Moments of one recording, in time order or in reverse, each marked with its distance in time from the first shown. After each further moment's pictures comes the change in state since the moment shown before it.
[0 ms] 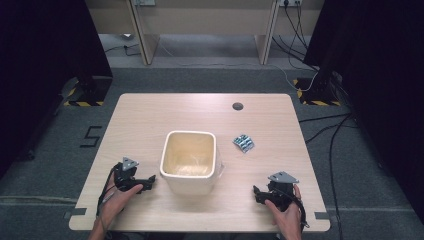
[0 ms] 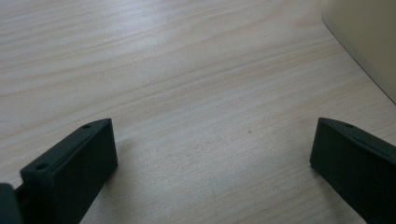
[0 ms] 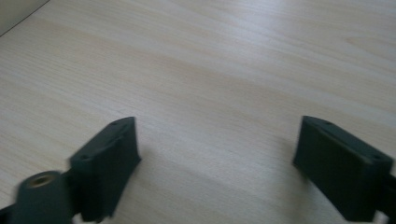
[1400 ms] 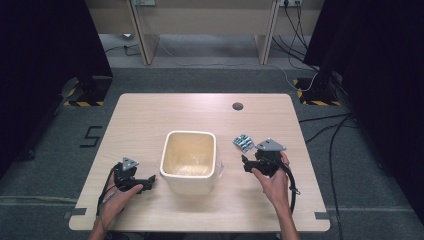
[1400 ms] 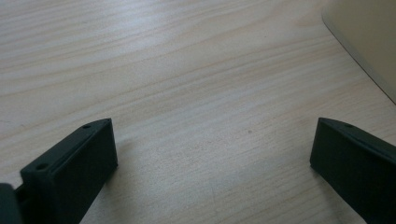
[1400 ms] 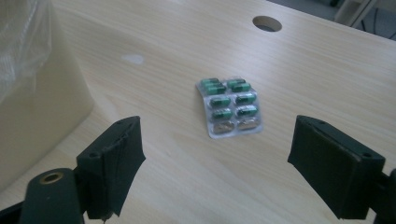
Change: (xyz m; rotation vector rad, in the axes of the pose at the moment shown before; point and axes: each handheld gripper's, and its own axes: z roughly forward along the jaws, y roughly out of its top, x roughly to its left) left arm 0.000 0.000 0.000 0.000 0.000 0.000; right arm 0.011 0.101 0.013 -0.136 0.016 -0.117
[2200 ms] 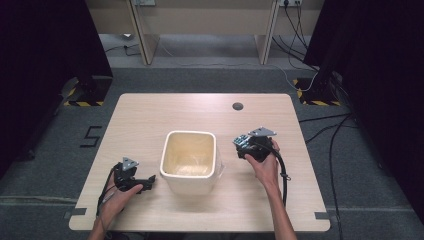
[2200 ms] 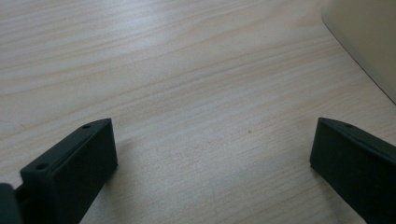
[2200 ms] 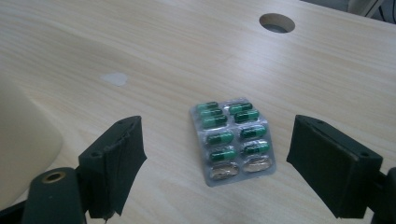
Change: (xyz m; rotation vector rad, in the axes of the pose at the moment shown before) left arm 0.000 0.000 0.000 0.000 0.000 0.000; right arm -0.014 0.019 0.054 0.046 0.006 0.029
